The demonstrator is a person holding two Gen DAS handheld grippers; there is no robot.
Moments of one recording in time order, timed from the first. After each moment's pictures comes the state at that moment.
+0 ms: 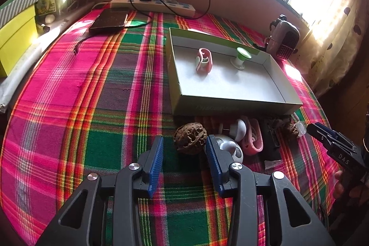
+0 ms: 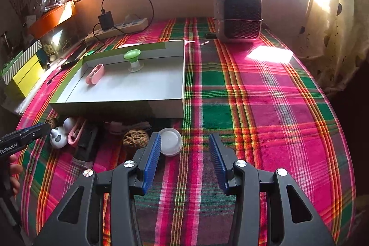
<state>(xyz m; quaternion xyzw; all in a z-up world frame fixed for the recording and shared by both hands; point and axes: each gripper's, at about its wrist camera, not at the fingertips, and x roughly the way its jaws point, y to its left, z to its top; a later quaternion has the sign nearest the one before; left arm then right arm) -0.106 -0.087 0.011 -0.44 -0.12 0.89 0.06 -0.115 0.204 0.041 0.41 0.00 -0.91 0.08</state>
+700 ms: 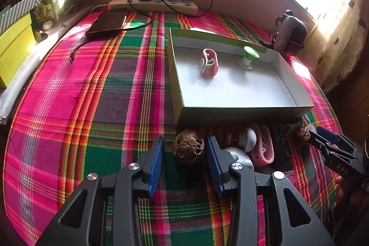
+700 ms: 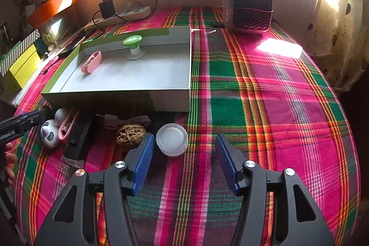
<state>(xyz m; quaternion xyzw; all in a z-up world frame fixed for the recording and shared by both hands) -0.123 -0.082 0.006 -0.44 -0.09 0.89 0.05 -0.131 0.195 0.019 0.43 0.02 -0.90 0.09</state>
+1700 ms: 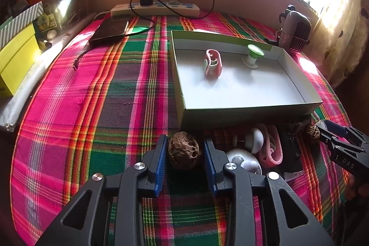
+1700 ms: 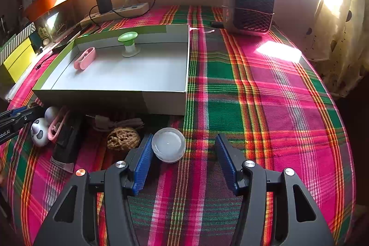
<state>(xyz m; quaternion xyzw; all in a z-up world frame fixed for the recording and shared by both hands) -0.124 -0.077 0.006 -0.43 -0.06 0.90 0.03 -0.138 0.192 0.015 0.43 0.04 -0.90 0.08</state>
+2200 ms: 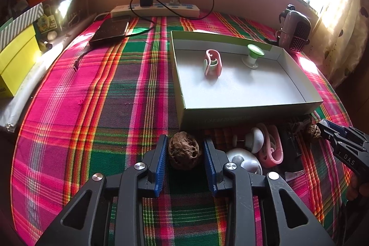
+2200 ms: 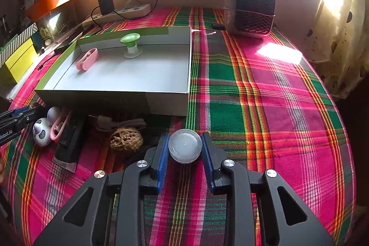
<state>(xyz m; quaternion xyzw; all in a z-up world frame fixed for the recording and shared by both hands) -0.123 -0.076 0.006 -0.43 -0.06 0.90 0.03 -0.136 0.192 0.017 0.43 0.04 -0.90 0.08</state>
